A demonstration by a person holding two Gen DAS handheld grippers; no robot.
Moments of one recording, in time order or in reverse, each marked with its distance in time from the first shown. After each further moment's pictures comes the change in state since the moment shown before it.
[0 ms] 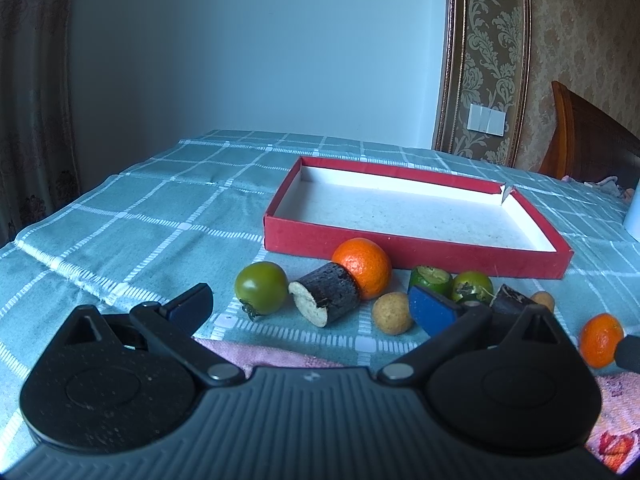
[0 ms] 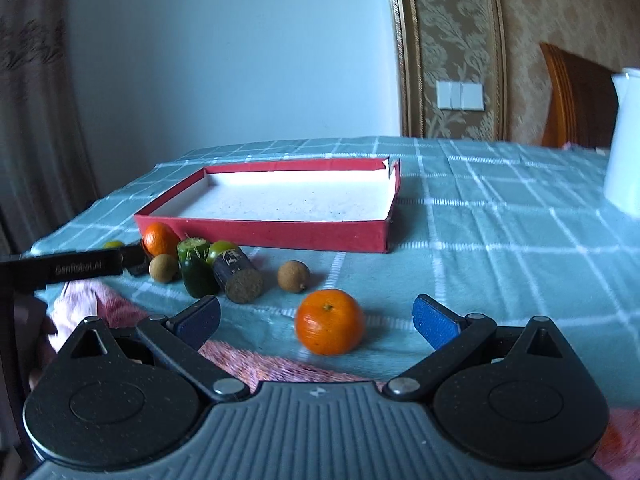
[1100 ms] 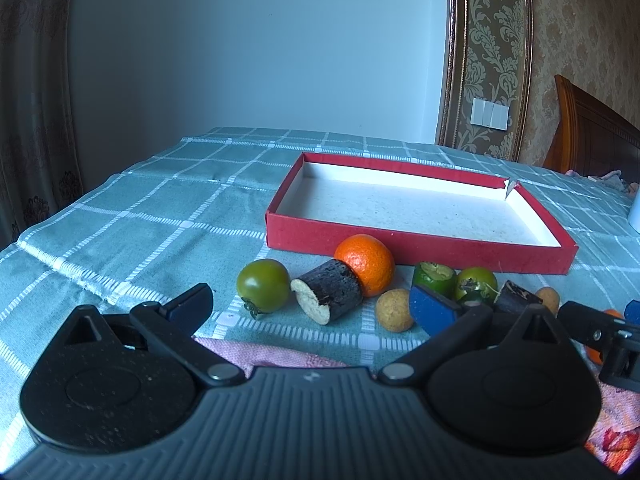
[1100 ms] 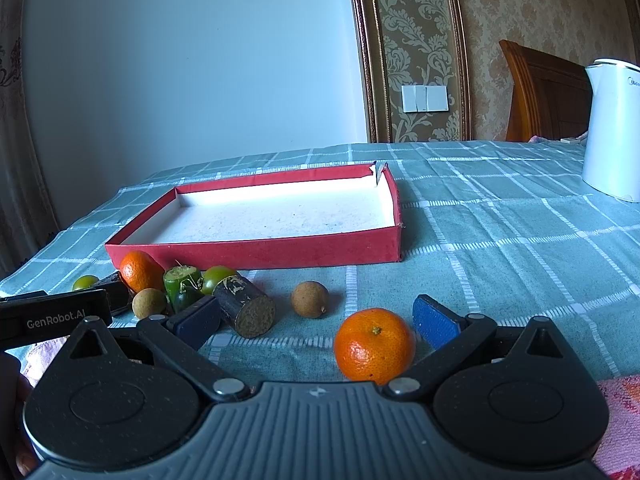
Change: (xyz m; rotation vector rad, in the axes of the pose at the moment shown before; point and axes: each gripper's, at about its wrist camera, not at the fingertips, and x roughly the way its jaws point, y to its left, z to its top) left arm 0.003 -0.002 0.001 0.016 0.011 0.019; right arm 0.033 0.036 0.003 0.117 -0.048 -0.135
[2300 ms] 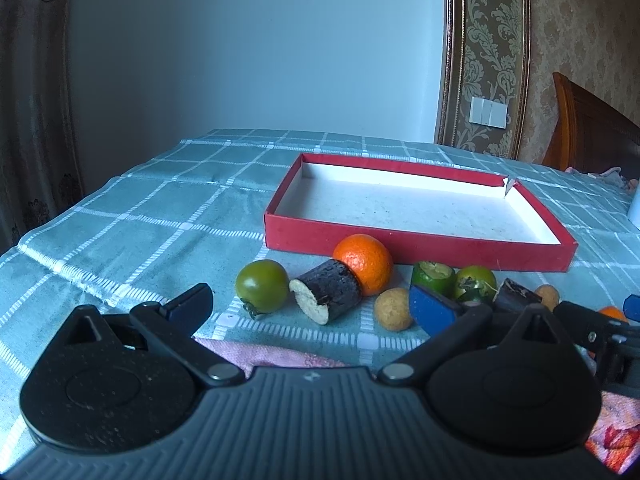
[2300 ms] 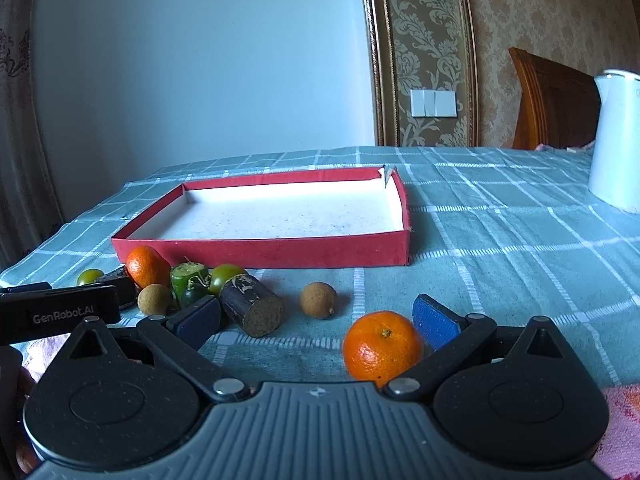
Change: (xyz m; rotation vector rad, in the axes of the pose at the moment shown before) left arm 0.002 0.001 0.001 0.006 0.003 -0.005; right arm 0.001 0.004 0.001 -0.027 0.001 0.007
